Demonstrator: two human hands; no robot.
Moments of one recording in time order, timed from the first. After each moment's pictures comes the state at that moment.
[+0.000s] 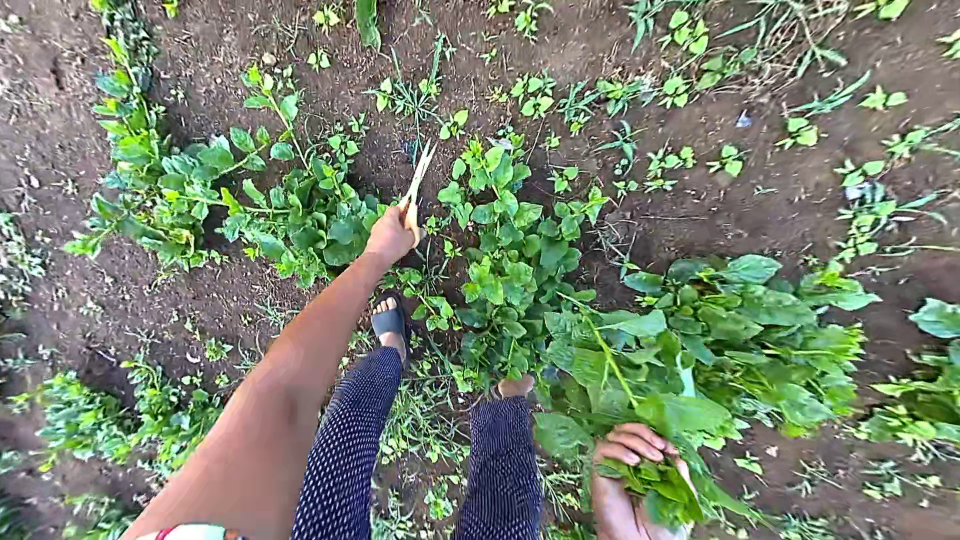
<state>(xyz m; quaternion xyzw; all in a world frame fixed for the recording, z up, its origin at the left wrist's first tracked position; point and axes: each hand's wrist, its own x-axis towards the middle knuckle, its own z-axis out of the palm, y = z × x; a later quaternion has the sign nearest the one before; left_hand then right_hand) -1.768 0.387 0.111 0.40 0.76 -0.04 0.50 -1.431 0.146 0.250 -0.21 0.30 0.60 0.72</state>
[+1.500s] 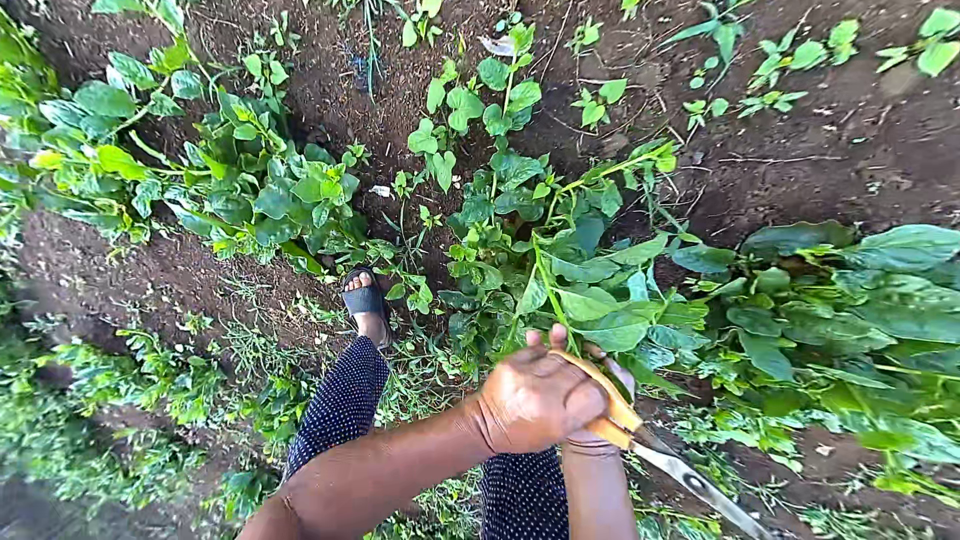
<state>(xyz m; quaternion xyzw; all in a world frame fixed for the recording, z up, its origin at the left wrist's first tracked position) -1.527 0.251 0.124 0.75 0.48 0.24 0.38 -1.400 0.194 0.071 -0.26 0.31 0.71 0.57</state>
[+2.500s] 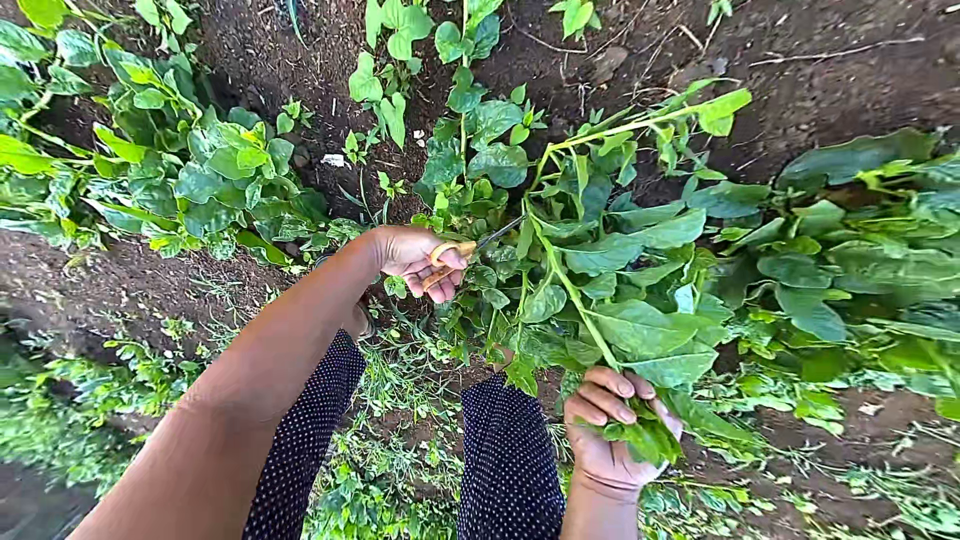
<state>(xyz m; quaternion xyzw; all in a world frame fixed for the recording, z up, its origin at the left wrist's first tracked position) -1.609 0.335 -0.038 0.18 0.41 -0.27 0.85 -1.344 0.133 0.063 -0.20 0.33 0.65 0.66</state>
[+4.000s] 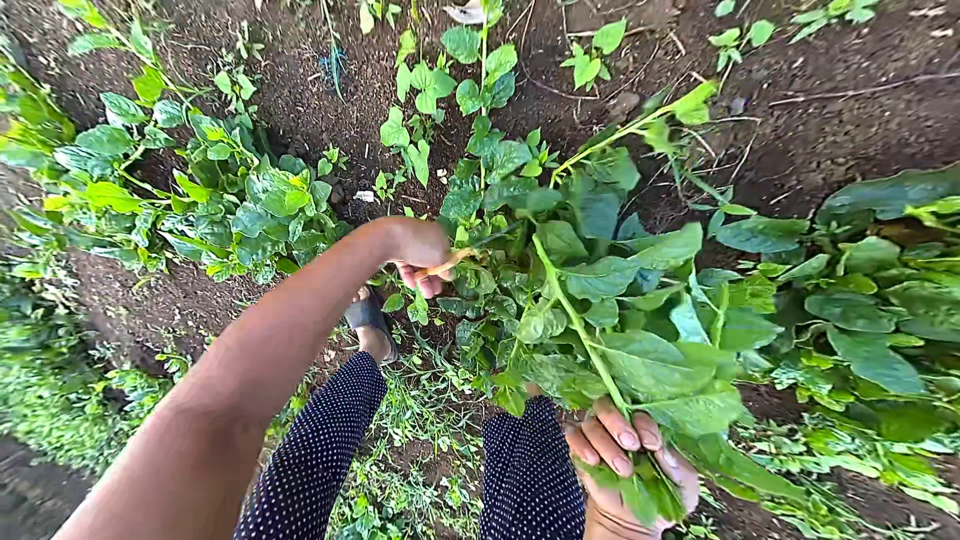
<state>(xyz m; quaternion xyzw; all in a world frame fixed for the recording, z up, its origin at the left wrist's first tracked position) -1.605 0.407 -0.001 0.38 0.46 -0.44 0.68 -1.363 0.149 0.059 -0.19 0.21 0.71 0.64</state>
